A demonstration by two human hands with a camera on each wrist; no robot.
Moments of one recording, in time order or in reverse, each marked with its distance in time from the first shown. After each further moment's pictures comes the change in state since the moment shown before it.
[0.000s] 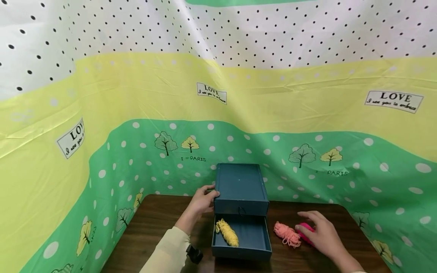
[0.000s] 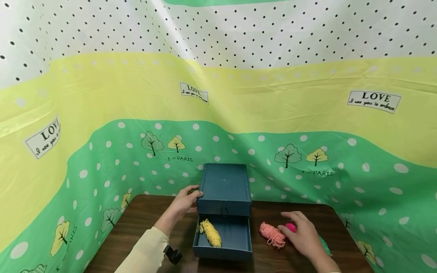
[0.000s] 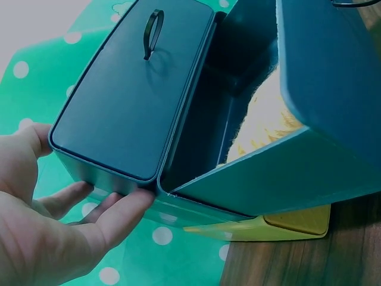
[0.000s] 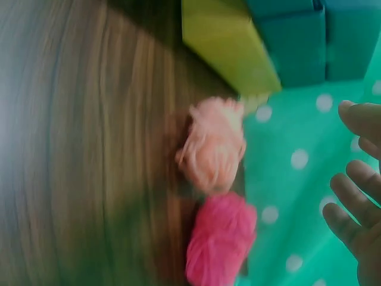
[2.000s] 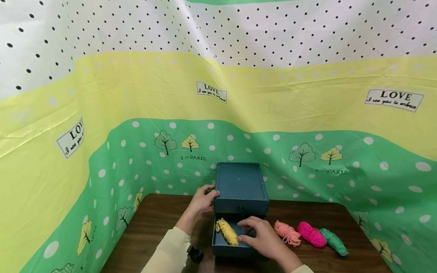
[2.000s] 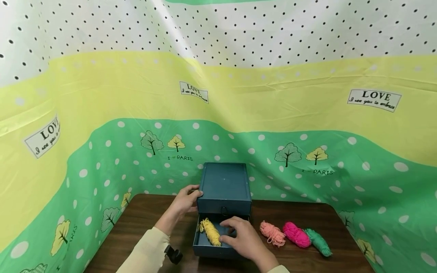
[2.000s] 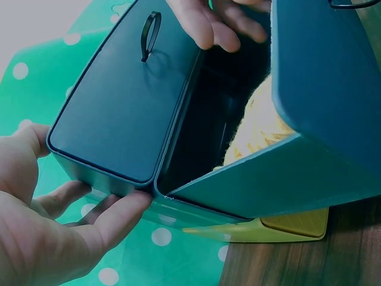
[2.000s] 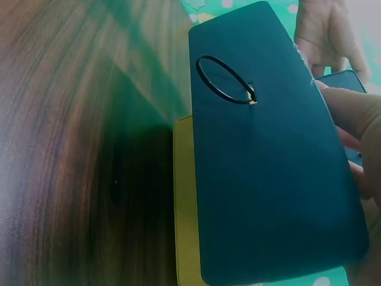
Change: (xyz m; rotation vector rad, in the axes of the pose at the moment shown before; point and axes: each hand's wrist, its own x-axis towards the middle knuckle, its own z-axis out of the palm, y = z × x) left_hand -0.002 0.000 -0.001 0.003 -0.016 0.006; right_hand 0.011 -0.135 0.079 0.423 -0.468 -0.157
